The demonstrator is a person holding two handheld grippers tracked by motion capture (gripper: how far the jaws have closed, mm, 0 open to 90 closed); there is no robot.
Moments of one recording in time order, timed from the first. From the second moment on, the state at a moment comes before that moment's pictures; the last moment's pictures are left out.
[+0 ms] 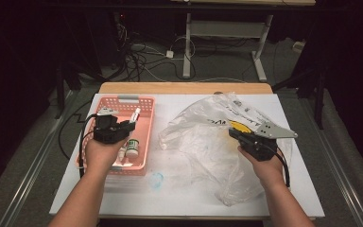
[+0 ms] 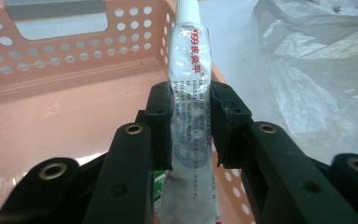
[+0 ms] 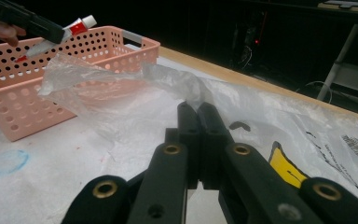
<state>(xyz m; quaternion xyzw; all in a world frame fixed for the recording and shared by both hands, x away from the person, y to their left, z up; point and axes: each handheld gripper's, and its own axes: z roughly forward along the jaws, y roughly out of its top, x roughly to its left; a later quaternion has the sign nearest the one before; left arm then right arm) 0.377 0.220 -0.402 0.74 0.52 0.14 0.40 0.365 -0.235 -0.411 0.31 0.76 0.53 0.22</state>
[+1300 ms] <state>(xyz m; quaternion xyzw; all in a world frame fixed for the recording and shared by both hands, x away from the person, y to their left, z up) 0.308 0.108 -0.413 0.80 0.37 0.11 0.46 0.363 -0.235 -0.409 0.31 0.76 0.52 0.22</state>
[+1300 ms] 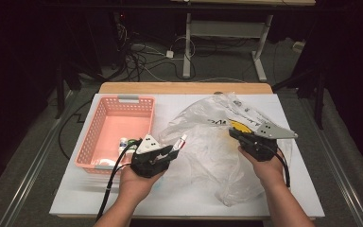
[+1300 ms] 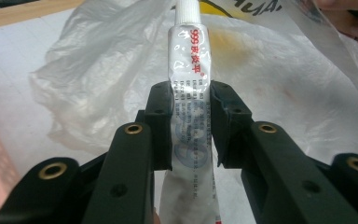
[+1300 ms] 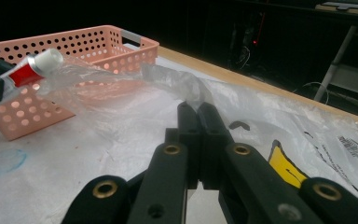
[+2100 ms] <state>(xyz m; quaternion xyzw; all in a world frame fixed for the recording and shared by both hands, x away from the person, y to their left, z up) 0.327 0.071 -0.433 0.80 0.36 0.10 0.46 0.361 -0.235 -0.407 0.31 0.76 0.53 0.23</state>
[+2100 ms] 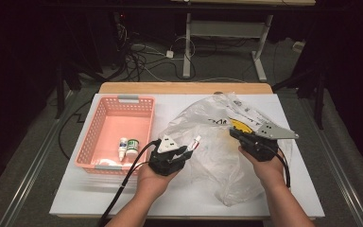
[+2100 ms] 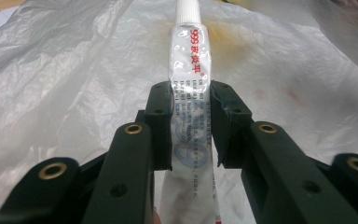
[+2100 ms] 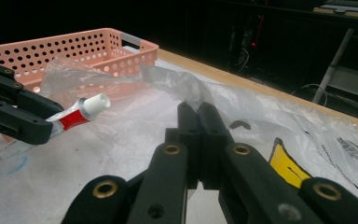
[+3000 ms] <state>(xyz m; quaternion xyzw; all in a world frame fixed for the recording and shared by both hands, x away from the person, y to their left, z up) 0.359 0.010 -0.445 0.83 0.35 0.10 0.43 0.359 -0.232 -0.404 0.30 0.75 0.54 0.23</state>
